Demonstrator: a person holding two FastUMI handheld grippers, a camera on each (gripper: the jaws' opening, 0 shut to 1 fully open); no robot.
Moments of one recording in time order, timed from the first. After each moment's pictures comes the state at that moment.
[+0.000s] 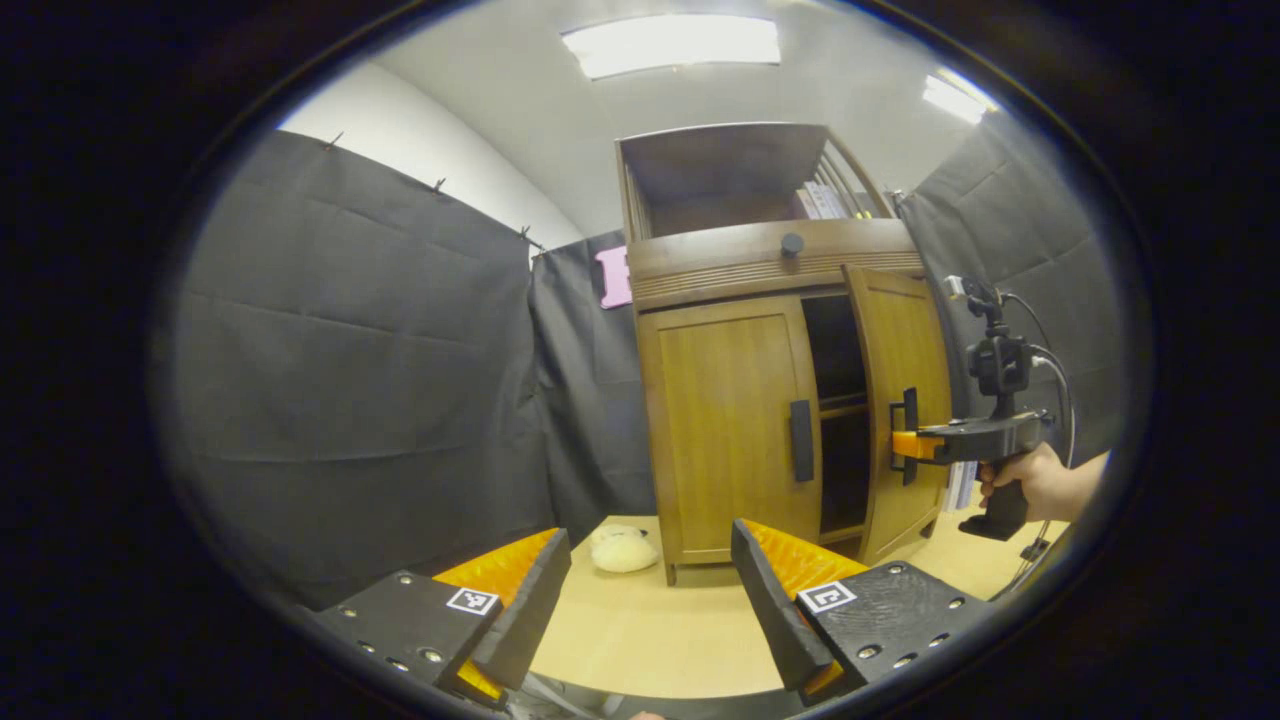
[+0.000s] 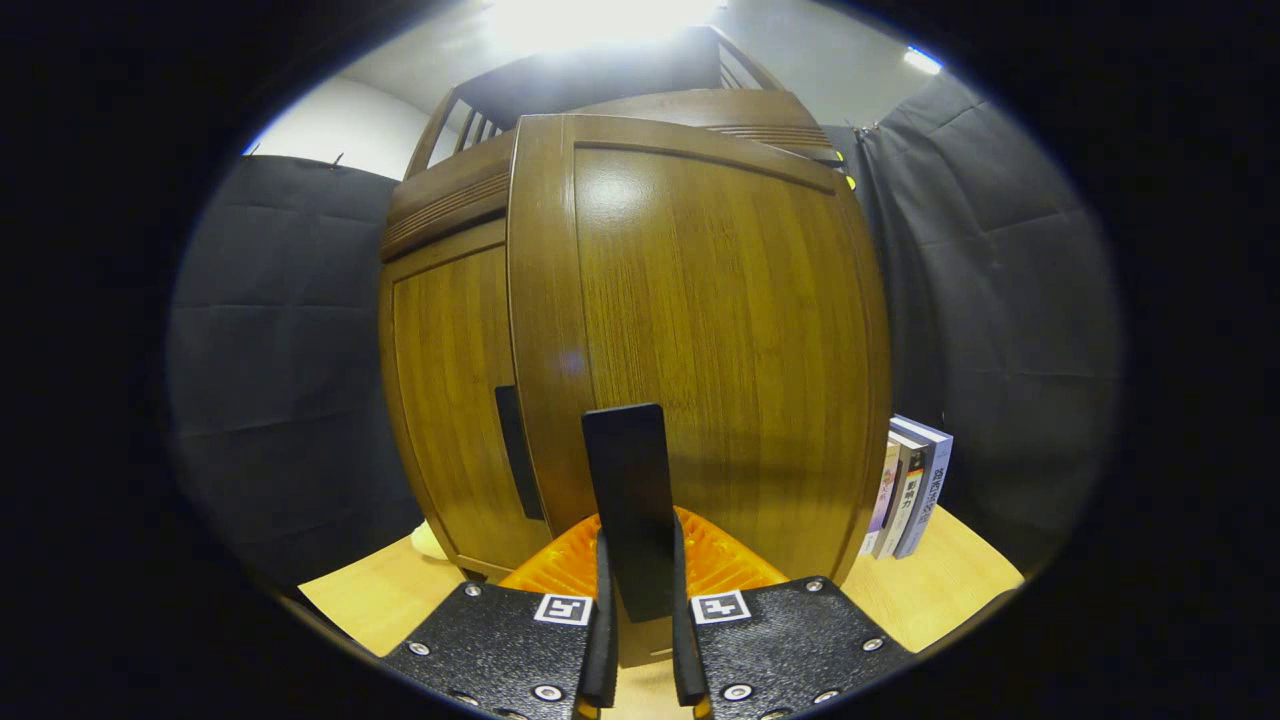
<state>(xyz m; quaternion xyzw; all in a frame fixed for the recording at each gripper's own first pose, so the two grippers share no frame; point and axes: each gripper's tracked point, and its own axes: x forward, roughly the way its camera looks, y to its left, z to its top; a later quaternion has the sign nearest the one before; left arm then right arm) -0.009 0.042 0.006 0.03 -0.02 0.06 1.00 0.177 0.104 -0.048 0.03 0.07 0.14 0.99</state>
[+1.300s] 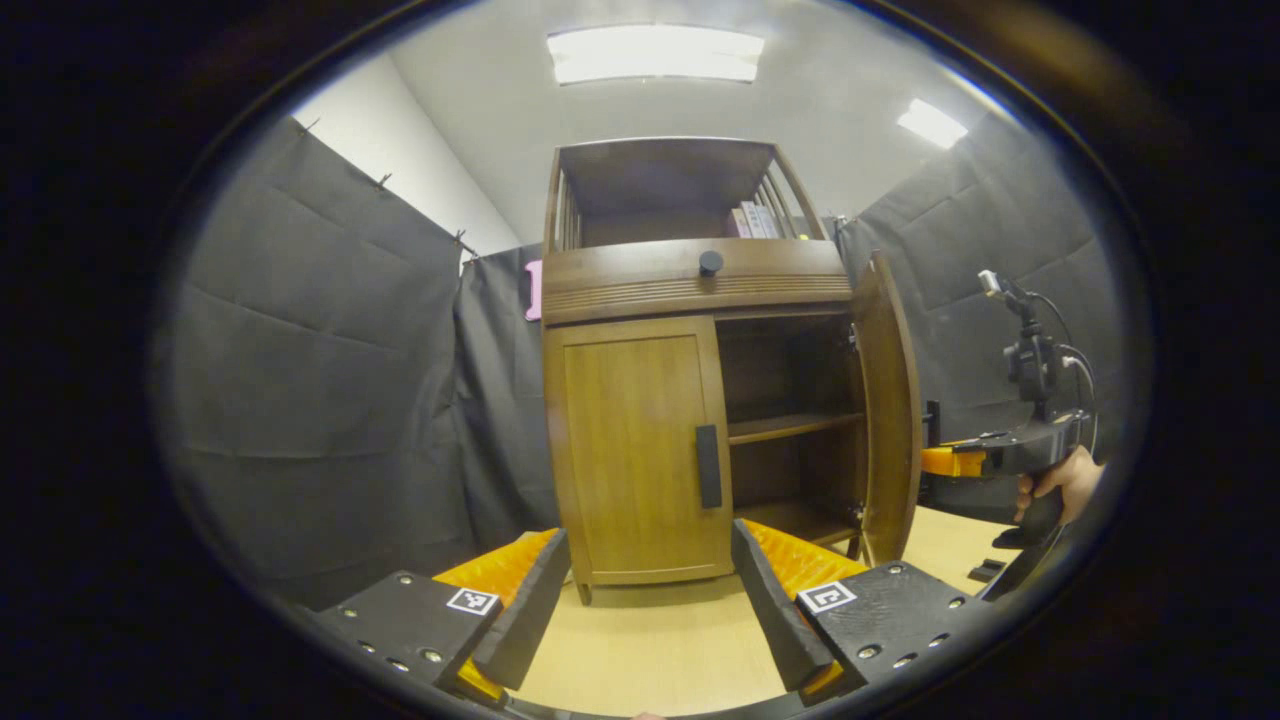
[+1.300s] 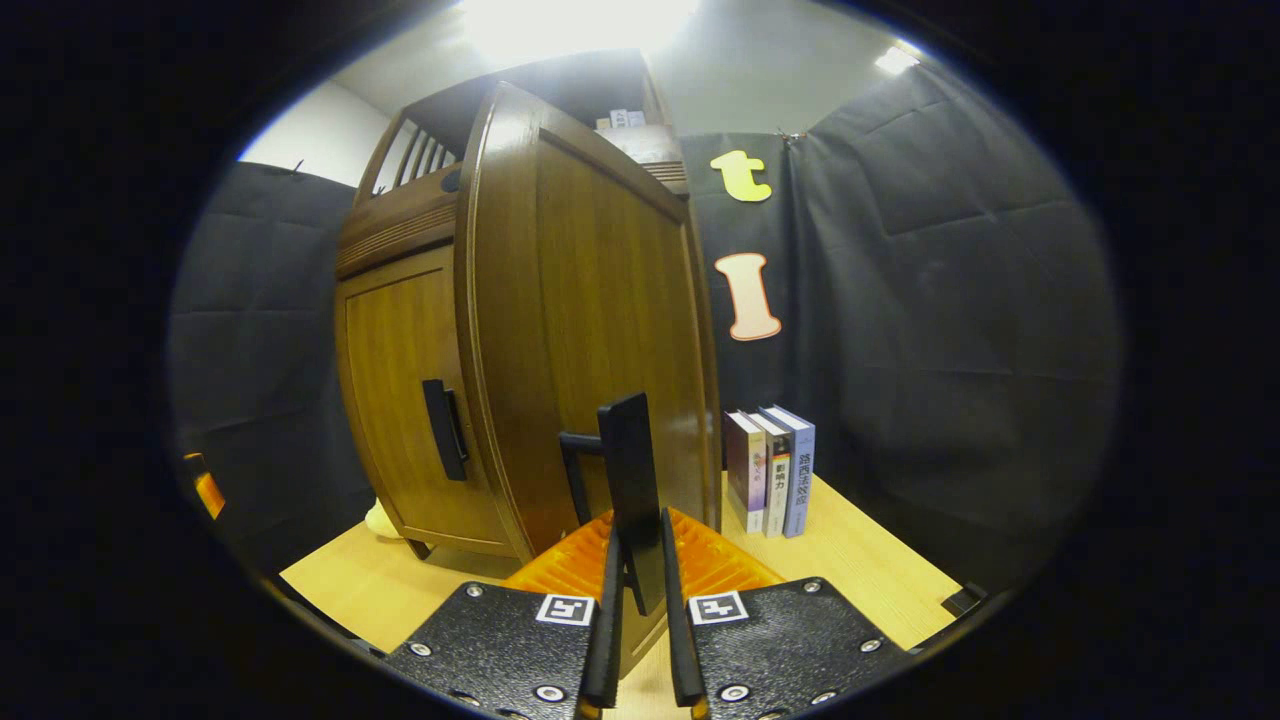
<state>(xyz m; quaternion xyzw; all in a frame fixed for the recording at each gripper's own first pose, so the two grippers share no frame) -0.005 0.005 0.011 0.02 -0.04 -0.06 1.00 0.111 -0.023 -0.051 0.04 0.07 0.05 1.00</state>
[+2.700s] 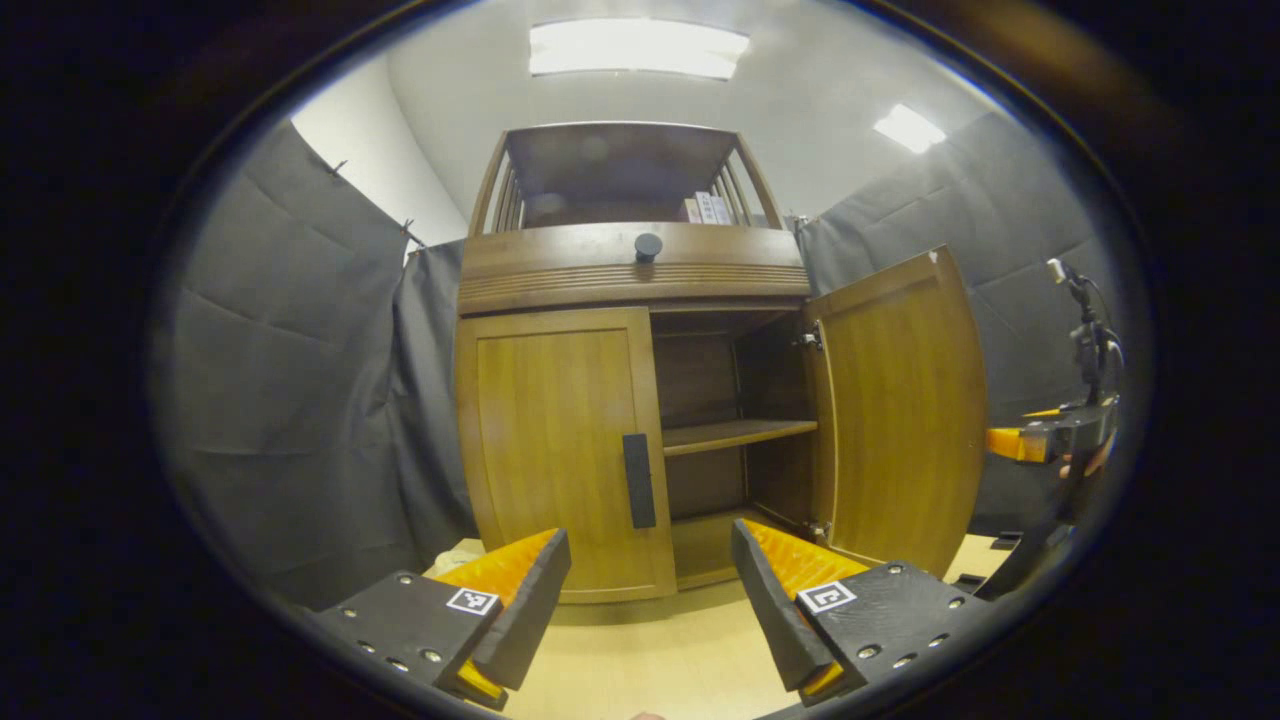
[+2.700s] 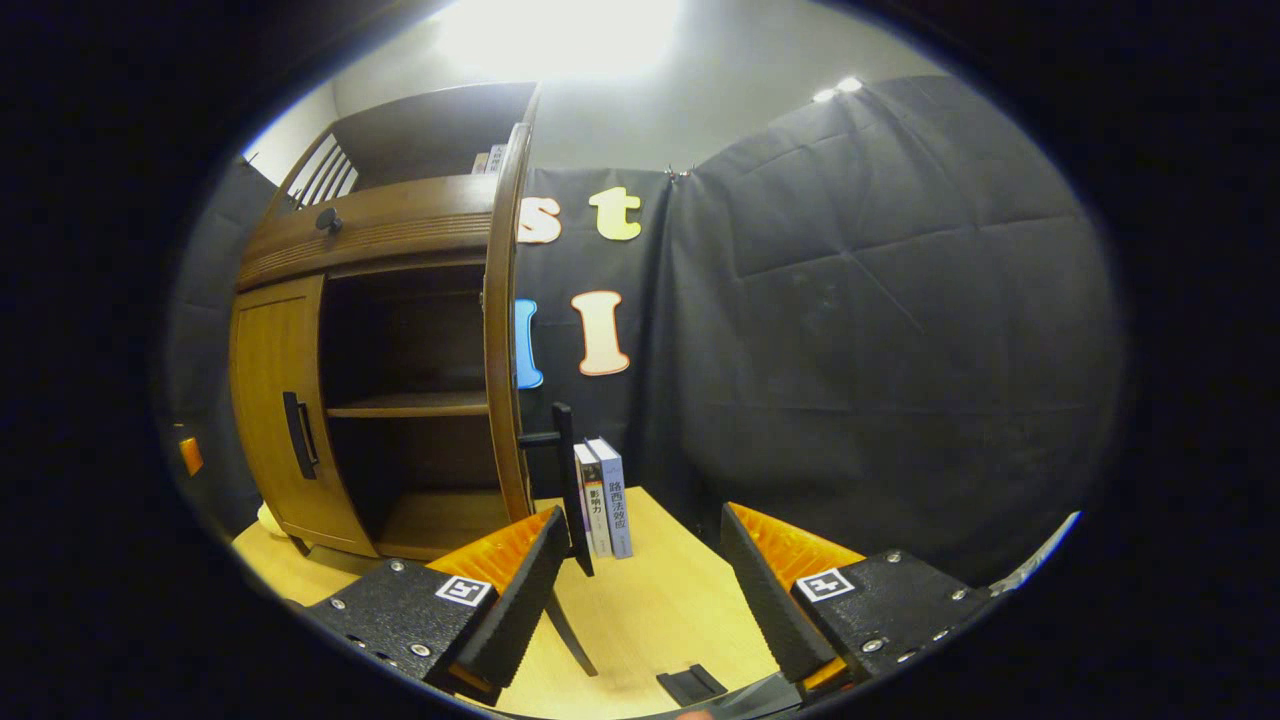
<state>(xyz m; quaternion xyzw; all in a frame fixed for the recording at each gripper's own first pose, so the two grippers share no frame) -0.005 -0.016 0.009 0.02 -0.03 -0.14 0.99 0.058 -0.186 -0.026 0.01 0.01 -0.13 0.99</state>
